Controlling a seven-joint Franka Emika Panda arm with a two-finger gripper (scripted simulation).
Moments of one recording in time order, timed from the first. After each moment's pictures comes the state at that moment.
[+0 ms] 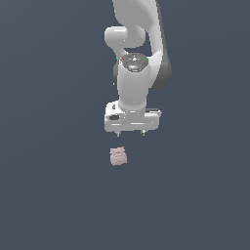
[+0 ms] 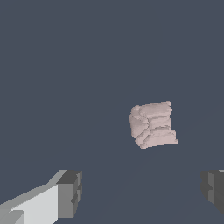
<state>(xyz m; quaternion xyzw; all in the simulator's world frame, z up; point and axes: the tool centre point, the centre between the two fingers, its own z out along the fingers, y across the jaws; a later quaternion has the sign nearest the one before) 0.007 0.024 0.179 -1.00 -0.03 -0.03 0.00</state>
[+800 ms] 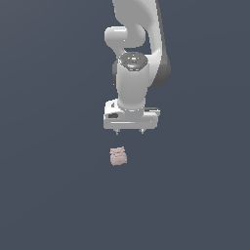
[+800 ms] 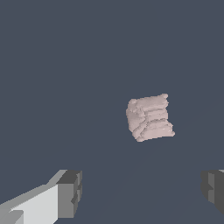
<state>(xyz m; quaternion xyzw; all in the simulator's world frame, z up) -0.001 0.019 0.180 -1.00 -0.01 -0.01 0.00</state>
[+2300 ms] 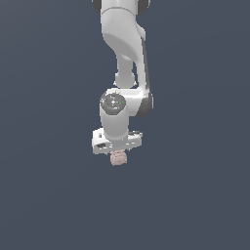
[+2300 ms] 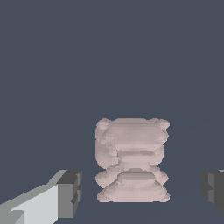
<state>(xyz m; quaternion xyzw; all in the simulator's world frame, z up) 0.040 -0.032 0.088 -1.00 -0.10 0.00 0.00</state>
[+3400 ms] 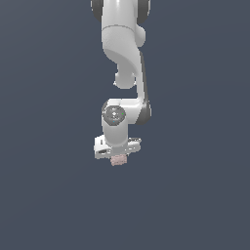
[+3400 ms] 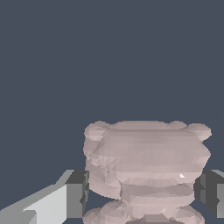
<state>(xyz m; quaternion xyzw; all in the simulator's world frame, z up) 0.041 -0.033 0.043 -0.99 -0.10 0.00 0.00</state>
